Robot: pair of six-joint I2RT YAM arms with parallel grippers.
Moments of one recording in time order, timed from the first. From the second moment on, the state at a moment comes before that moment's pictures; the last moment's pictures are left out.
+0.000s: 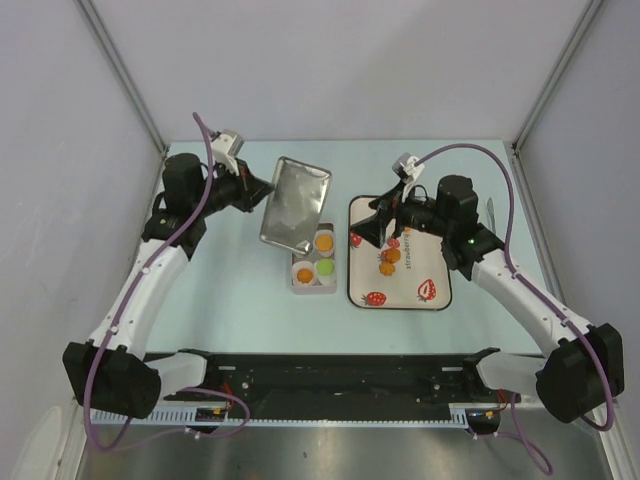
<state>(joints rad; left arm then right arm) -0.17 1.19 1.13 -0.23 0.57 -0.12 0.43 1.20 0.95 0.06 -0.66 0.13</state>
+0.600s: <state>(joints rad) -0.37 1.19 1.06 -0.03 0.46 -0.26 0.48 1.30 0.96 0.27 -0.72 0.25</state>
